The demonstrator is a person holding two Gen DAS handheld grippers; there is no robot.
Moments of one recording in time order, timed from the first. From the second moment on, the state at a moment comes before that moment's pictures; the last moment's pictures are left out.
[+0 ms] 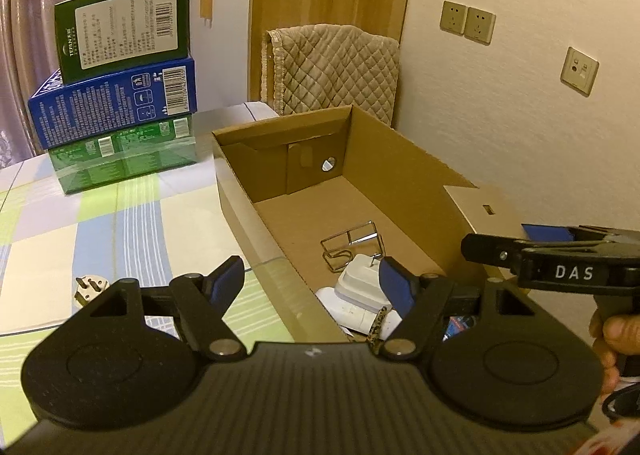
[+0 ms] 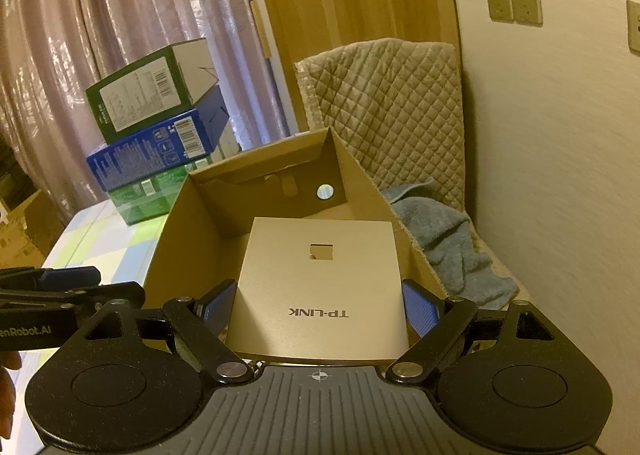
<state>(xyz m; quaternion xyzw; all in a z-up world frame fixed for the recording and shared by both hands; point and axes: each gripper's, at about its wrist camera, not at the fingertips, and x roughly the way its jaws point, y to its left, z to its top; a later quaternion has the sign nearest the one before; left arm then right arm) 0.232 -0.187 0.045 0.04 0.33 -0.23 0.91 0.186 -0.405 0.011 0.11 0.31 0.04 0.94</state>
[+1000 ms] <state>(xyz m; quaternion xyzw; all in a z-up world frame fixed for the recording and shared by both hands) 0.222 -0.170 0.050 0.05 0.32 -0.21 0.92 0.187 -0.395 0.009 0.09 0.30 0.06 0.95</state>
